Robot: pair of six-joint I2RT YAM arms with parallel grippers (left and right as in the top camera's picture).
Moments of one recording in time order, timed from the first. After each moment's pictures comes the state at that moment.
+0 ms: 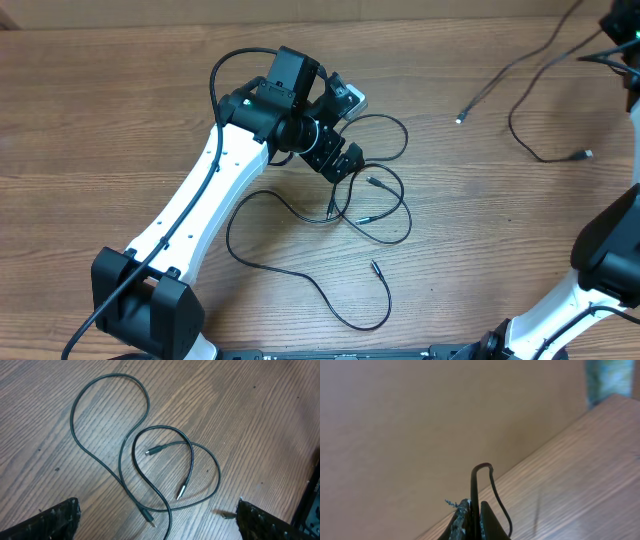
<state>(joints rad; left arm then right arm) -0.45 1.75 1.59 -0.93 0.44 0.26 -0.46 2.00 1.78 -0.18 -0.27 0.48</state>
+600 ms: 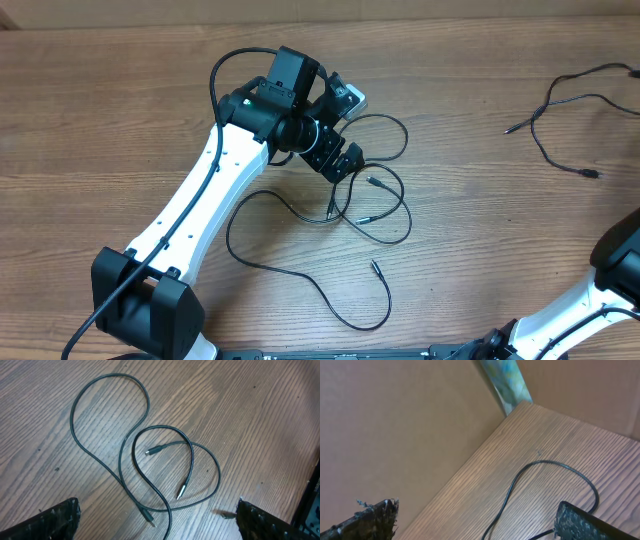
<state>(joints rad) -0.45 1.75 1.59 -0.93 0.44 0.26 -0.63 2.03 1.78 -0.24 -0.22 0.47</state>
